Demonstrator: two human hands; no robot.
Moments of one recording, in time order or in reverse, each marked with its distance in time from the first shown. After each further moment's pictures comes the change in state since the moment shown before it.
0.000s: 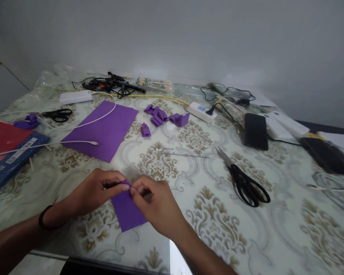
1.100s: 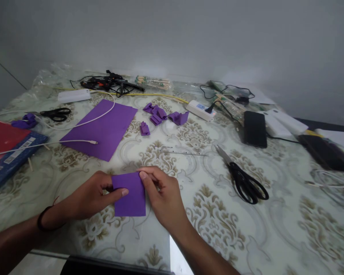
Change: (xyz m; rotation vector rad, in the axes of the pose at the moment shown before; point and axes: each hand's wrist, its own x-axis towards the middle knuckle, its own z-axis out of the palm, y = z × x) left_hand -0.006 0.009 0.002 0.162 -0.105 -0.066; right_hand -0.003 0.008 -0.002 0.142 0.268 -0.035
